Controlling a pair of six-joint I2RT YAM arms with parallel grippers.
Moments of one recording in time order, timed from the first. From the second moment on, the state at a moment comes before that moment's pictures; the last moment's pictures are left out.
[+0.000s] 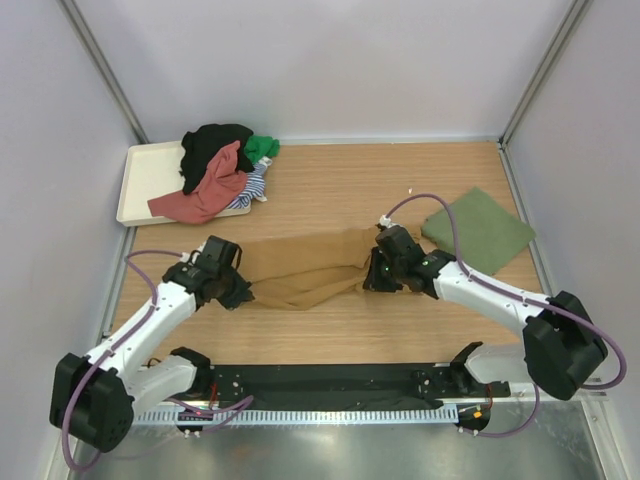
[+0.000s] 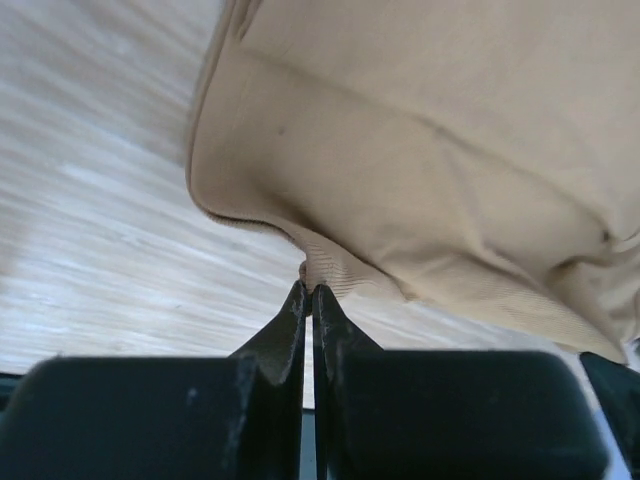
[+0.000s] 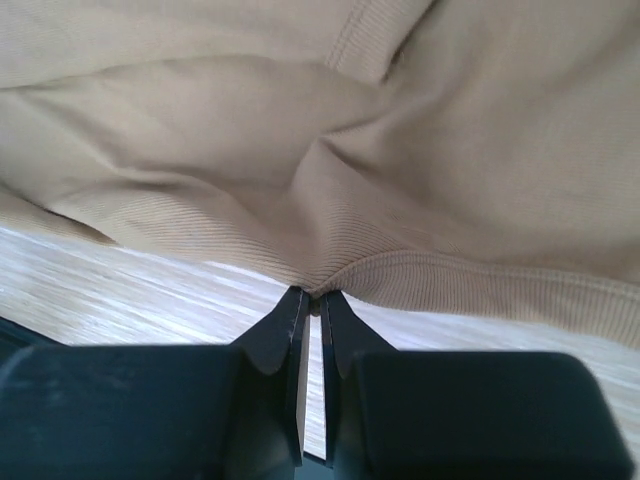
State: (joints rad) left arm -0.42 1.03 0.65 -0.76 -0.04 -1.14; right arm 0.68 1.27 0.72 -0.38 -0.02 0.69
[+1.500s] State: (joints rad) left arm -0.08 1.39 0.84 -0.54 0.03 -1.05; right arm 0.55 1.81 1.32 -0.65 0.05 0.45
